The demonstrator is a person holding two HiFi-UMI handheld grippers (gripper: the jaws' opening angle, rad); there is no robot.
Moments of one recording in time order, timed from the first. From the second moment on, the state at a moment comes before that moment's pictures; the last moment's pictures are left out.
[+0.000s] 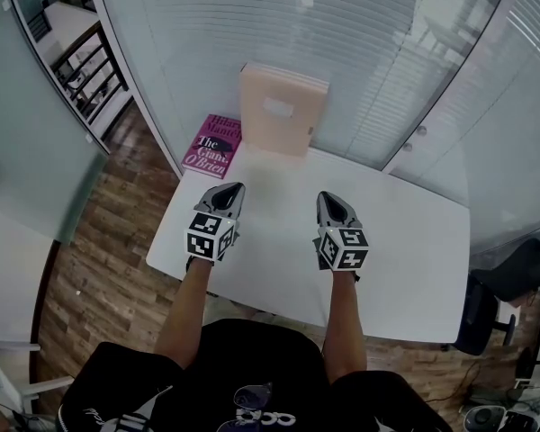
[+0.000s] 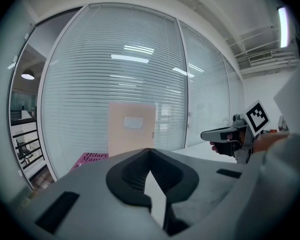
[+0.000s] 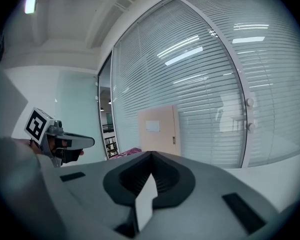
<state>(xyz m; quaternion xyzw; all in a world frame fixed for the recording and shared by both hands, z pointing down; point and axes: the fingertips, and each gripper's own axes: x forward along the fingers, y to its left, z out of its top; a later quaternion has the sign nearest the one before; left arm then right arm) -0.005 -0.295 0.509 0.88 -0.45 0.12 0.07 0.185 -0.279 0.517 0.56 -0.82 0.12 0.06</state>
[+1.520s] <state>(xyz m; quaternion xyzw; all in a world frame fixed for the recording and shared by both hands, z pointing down) 0.011 -0.314 0.525 0.88 -0.45 0.11 0.10 0.193 -0.293 0.534 0.56 -0.82 0.12 0.09</state>
